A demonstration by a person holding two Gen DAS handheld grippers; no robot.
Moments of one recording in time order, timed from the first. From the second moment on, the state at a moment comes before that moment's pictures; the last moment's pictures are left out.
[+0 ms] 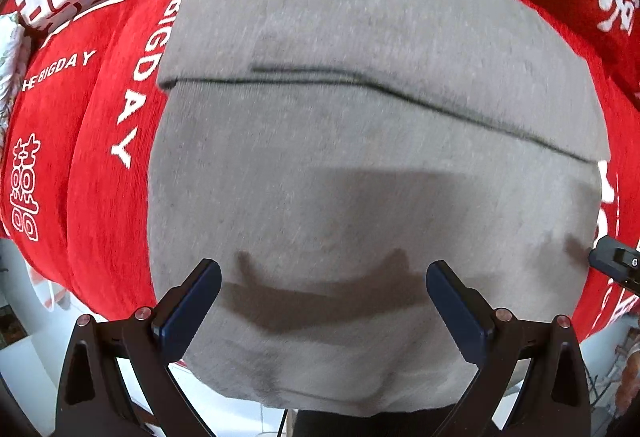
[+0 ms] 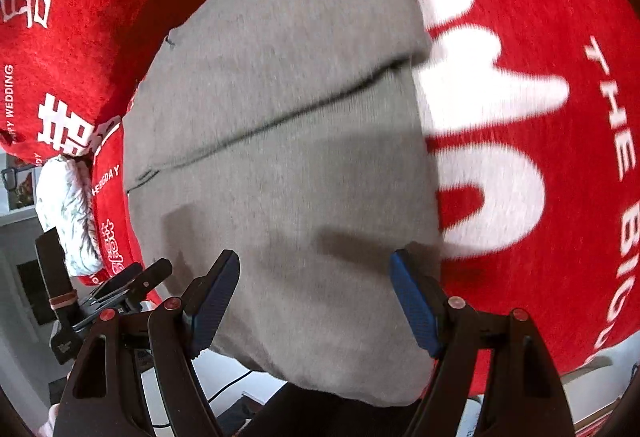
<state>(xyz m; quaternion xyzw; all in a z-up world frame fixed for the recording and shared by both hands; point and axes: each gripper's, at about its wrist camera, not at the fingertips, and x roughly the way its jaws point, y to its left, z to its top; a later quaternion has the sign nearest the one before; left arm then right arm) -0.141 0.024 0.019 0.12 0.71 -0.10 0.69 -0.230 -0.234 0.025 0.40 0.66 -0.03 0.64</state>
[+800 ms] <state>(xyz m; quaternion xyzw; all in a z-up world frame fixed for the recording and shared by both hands) -0.247 0.174 -0.012 0.07 0.75 -0.13 0.64 -0.361 -0.146 -0.003 0.41 0.72 0.00 0.56</state>
